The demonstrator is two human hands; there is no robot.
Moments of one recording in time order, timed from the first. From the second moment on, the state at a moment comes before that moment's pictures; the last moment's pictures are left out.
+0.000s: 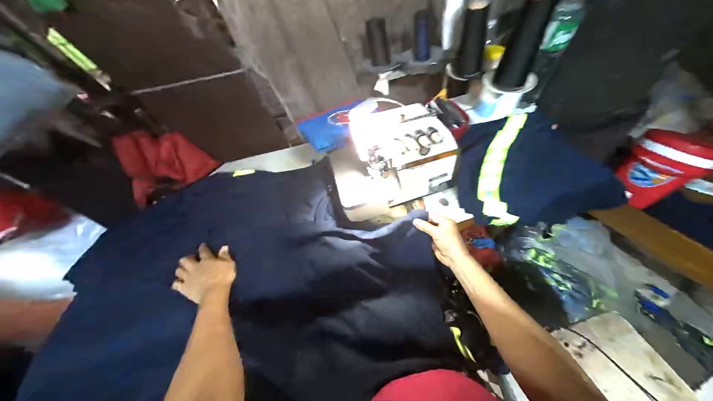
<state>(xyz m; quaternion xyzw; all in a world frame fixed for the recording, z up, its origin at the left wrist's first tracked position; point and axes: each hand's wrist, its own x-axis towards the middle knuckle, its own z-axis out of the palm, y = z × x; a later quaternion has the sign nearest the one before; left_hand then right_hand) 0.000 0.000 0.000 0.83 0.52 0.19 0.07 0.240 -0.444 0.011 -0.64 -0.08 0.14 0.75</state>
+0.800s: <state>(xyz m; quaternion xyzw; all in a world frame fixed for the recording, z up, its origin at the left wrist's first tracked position) 0.148 -0.202 0.066 0.92 -0.18 0.02 0.36 0.223 -0.445 0.065 -0.53 -0.21 0.22 0.79</state>
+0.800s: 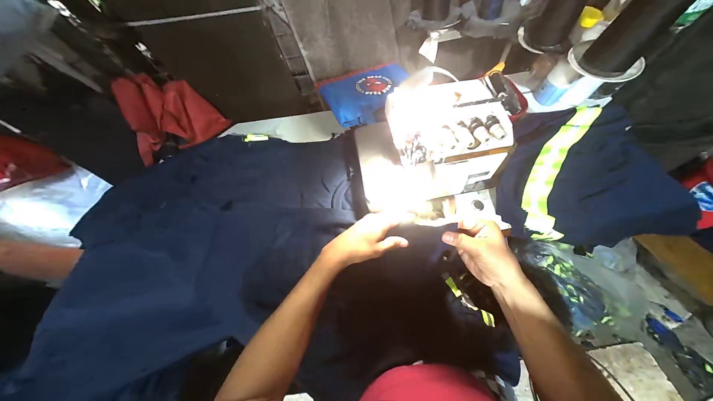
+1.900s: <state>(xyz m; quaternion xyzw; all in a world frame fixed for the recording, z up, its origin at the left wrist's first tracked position) 0.175 -0.248 0.055 0.98 0.08 0.18 0.09 0.243 -0.408 0.009 -0.80 -0.23 0.23 0.50</state>
